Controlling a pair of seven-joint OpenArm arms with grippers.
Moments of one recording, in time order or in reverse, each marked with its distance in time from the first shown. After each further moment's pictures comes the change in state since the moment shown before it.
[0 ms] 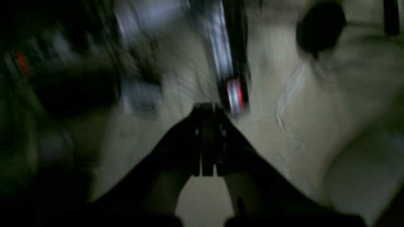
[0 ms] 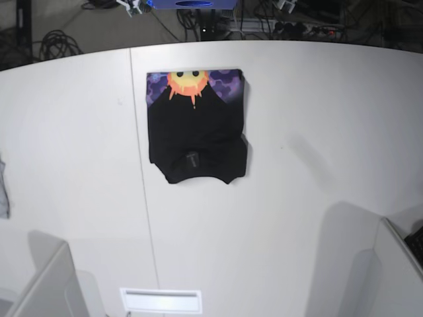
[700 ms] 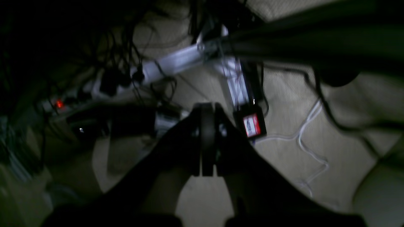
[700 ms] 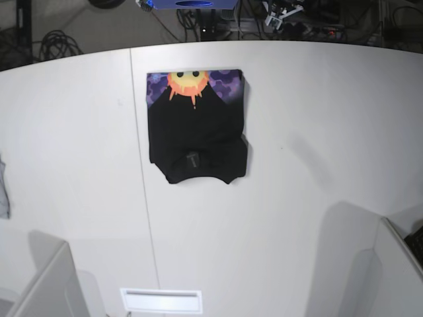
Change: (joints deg) left arm 0.3 1.4 -0.3 5.2 0.0 6.3 6.2; right arm -3.3 -0.9 -3.3 1.8 0.0 0.2 -2.9
